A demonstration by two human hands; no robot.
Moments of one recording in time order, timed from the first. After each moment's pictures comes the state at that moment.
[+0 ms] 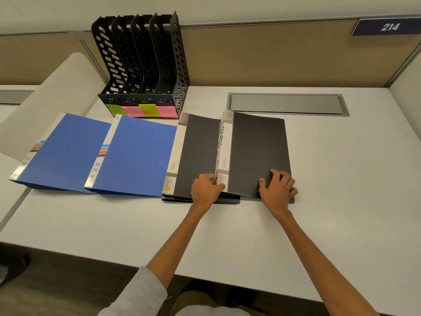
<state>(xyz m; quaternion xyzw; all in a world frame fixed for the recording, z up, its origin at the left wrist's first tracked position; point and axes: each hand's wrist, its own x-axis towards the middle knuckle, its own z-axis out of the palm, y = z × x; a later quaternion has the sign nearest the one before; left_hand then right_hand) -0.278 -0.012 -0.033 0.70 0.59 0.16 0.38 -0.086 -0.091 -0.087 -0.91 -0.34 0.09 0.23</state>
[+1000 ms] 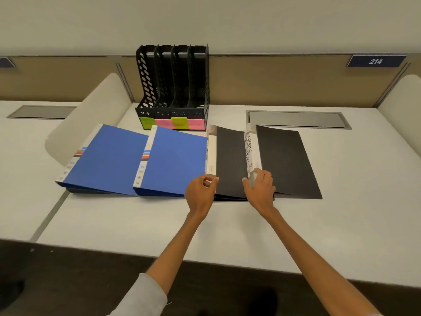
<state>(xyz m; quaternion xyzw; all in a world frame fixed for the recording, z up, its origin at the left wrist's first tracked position) -0.427 -0.001 0.005 0.68 0.57 0.34 0.32 -0.258 -0.060 -0.026 -0.85 -0.40 0.10 0.33</state>
